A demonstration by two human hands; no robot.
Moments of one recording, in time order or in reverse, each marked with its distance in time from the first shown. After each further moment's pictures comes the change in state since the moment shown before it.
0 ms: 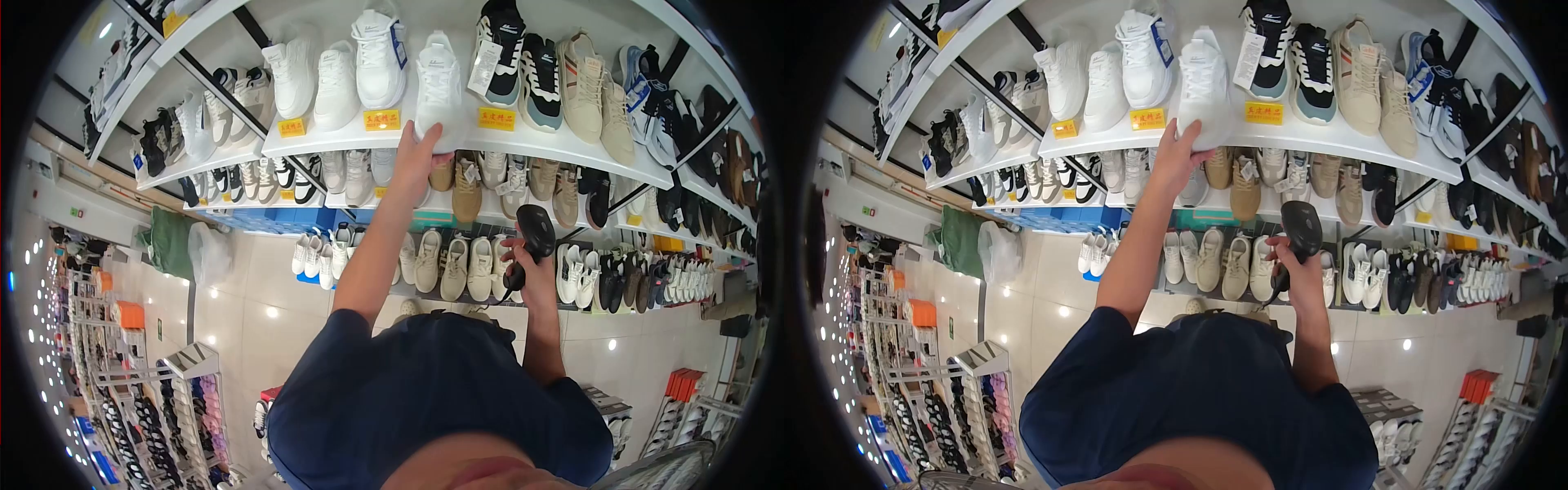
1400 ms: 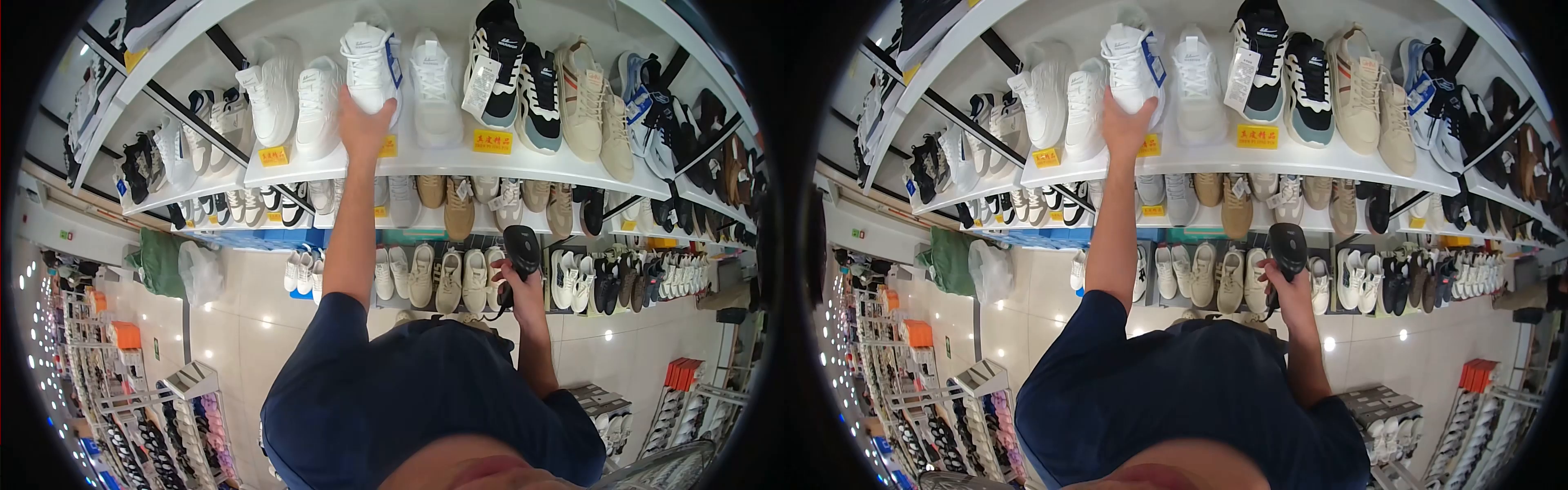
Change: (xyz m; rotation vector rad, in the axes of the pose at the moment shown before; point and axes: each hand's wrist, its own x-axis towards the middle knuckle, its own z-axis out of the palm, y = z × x) left_hand 0.134 0.048 -0.044 0.993 0.376 0.576; right_hand 0.031 0.019 0.007 -0.125 0.104 0.073
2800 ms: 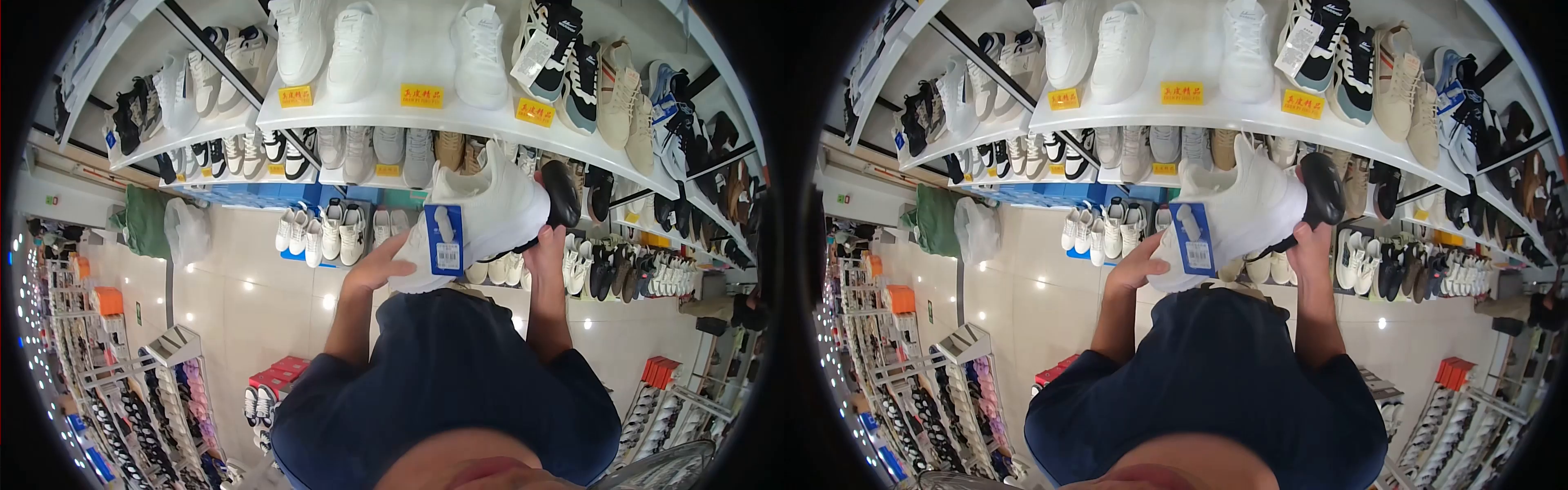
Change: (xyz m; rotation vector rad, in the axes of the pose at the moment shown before) left_hand -0.249 -0.065 -0.179 -1.083 -1.067 -0.688; right_hand 0.018 -0.020 0.063 0.260 -0.192 -0.362
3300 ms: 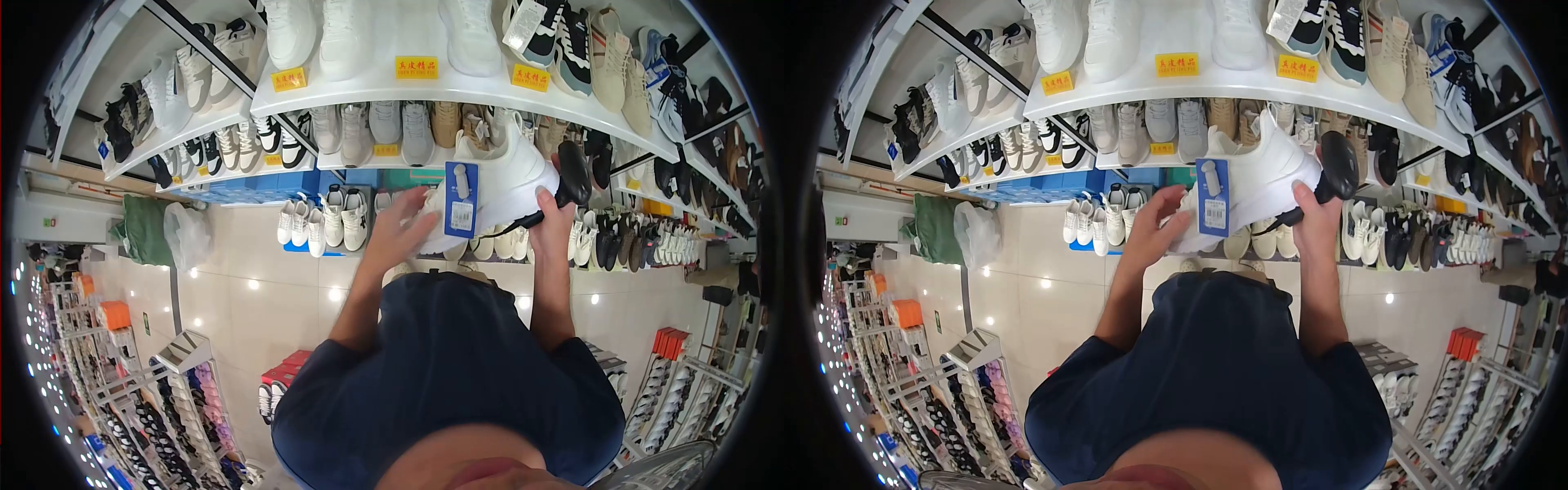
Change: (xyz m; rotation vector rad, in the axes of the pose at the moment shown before) left_hand 0.000 0.003 0.022 0.592 0.347 0.218; right_hand -0.028 -0.009 0.031 -0.077 0.262 -0.050
